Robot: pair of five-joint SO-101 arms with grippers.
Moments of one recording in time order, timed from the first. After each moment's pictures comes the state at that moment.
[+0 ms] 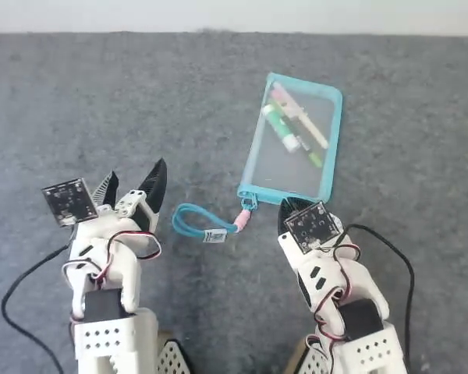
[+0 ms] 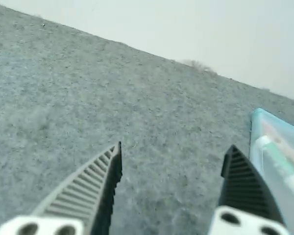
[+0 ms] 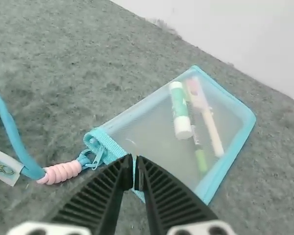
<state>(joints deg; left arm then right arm) -13.5 -90.2 90.7 33.7 18.6 -22.3 -102.8 93.5 41.8 16.4</state>
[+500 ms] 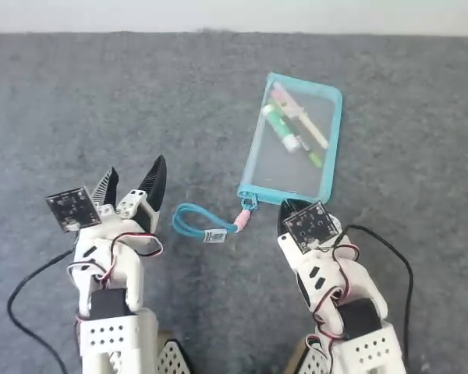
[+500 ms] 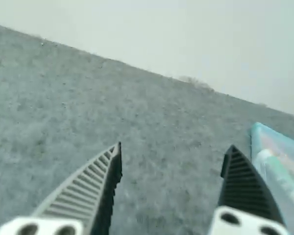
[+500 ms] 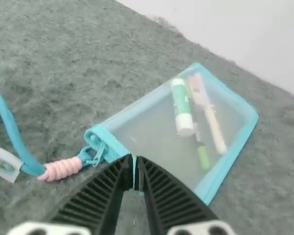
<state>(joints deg) -13.6 -90.2 97.5 21.9 18.6 -22.3 -102.8 94.9 41.7 16.4</state>
